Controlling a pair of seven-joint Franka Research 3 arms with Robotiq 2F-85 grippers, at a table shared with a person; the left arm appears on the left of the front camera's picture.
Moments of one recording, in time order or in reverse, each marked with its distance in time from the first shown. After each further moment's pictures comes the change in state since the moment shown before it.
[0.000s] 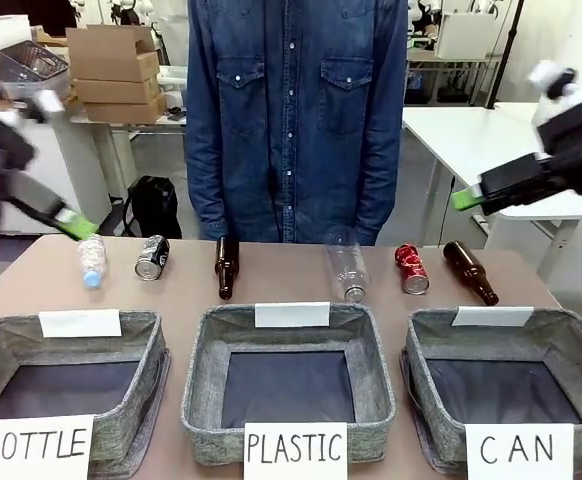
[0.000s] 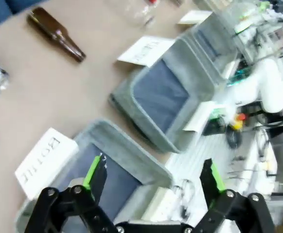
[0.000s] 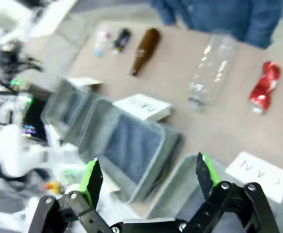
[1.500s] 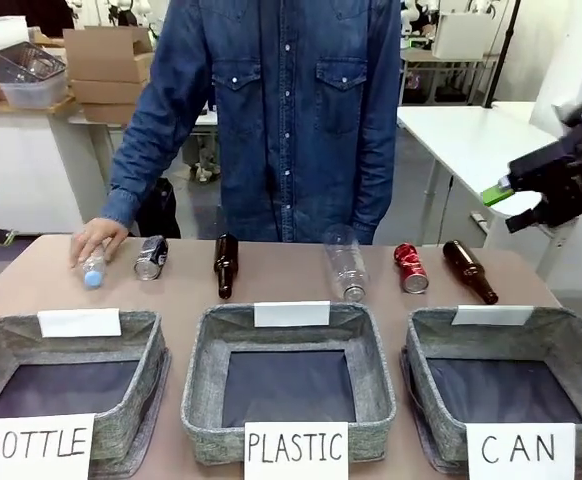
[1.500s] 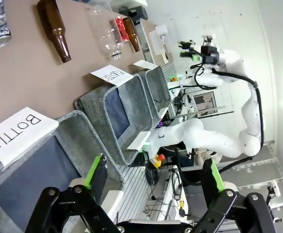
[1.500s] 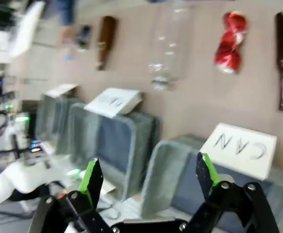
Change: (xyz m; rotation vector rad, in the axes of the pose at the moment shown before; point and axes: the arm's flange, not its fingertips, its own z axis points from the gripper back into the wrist) left arm -0.067 0.069 0.050 -0.306 -0.266 0.363; right arm 0.044 -0.050 -0.026 -0.173 0.164 -0.265
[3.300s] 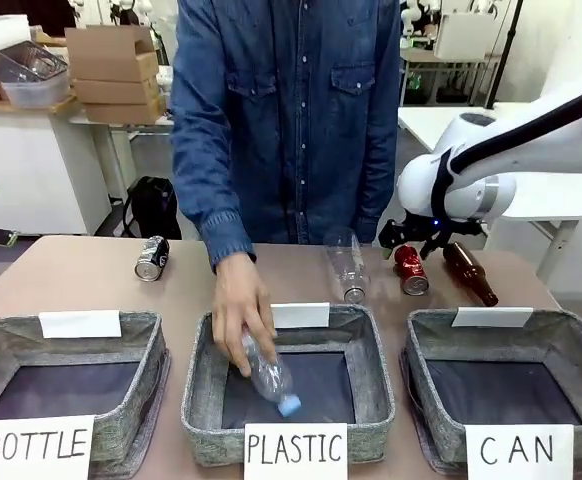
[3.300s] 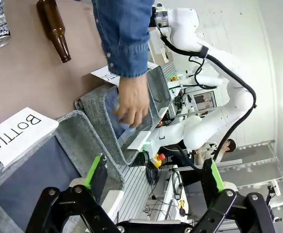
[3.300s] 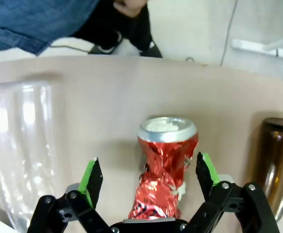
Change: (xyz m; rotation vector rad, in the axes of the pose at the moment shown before) left arm 0.000 0.000 0.000 0.001 0.002 -0.002; right arm 0.148 -0.084 -0.266 -0.514 0.102 -0.021
